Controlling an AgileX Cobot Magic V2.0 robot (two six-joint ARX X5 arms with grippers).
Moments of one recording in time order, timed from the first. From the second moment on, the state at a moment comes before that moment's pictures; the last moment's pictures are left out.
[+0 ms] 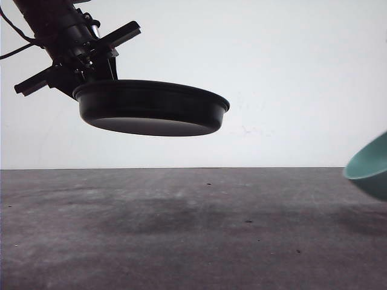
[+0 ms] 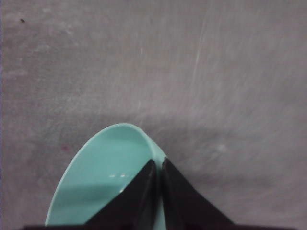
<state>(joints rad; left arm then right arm) -0.39 1.55 1.29 -0.72 0.28 -0.51 0.21 0.74 0.54 -0.43 0.10 0.26</state>
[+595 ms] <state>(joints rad) -0.39 1.55 1.29 -0.72 0.28 -0.48 -0.18 0.86 0.49 -0.31 -0.20 0.28</state>
